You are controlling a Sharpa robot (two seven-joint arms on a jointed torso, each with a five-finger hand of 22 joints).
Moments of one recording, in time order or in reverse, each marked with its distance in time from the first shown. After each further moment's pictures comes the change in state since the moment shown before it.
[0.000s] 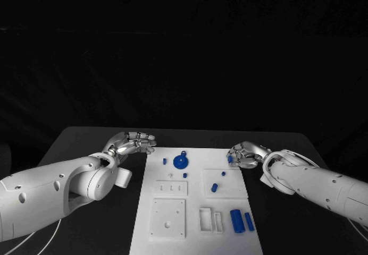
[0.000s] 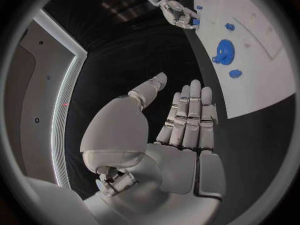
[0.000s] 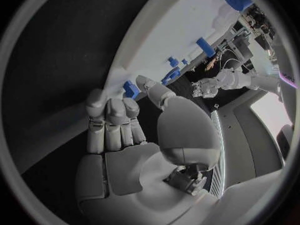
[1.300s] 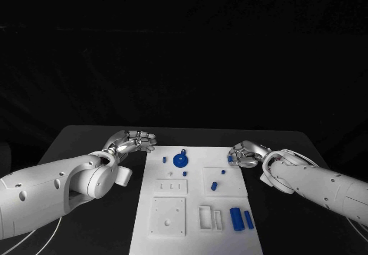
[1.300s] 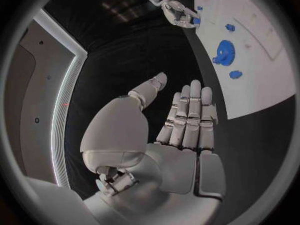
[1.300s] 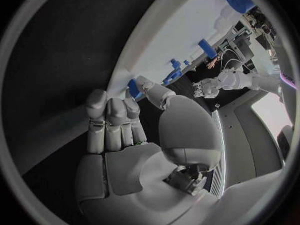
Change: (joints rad) left arm 0.000 0.001 0.000 -0.002 0.000 0.004 -0.001; left_hand 0.000 0.000 0.000 0.000 0.000 0.000 0.000 0.000 0.000 -0.004 0.004 0.000 0.000 0.000 0.000 -0.004 0.001 0.000 0.000 0.000 0.000 0.000; right arm -0.008 0.008 0.001 -0.015 0.001 -0.007 0.001; right_hand 0.010 0.019 0.168 0.044 -0.239 0.100 -0.045 0.047 0.011 0.022 -0.020 0.012 0.006 0.008 -0.026 -0.004 0.011 0.007 0.004 0.004 0.005 0.000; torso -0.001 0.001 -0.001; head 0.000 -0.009
